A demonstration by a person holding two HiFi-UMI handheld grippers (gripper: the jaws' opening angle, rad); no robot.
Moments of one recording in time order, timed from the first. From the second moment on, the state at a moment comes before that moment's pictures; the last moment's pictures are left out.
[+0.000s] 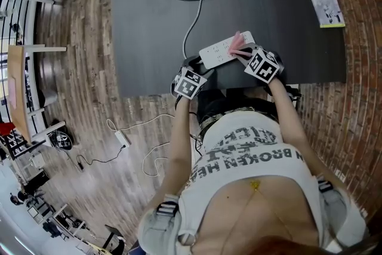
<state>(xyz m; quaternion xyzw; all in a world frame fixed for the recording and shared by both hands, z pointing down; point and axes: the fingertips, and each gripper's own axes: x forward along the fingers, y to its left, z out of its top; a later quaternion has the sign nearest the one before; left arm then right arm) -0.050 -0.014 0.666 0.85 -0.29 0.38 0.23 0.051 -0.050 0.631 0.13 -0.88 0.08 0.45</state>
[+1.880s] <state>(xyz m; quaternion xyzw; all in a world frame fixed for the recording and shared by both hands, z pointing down) -0.050 -0.013 0.668 0.84 -0.30 0.38 0.22 0.121 -0.072 0.635 0.22 -0.85 0.11 0.47</state>
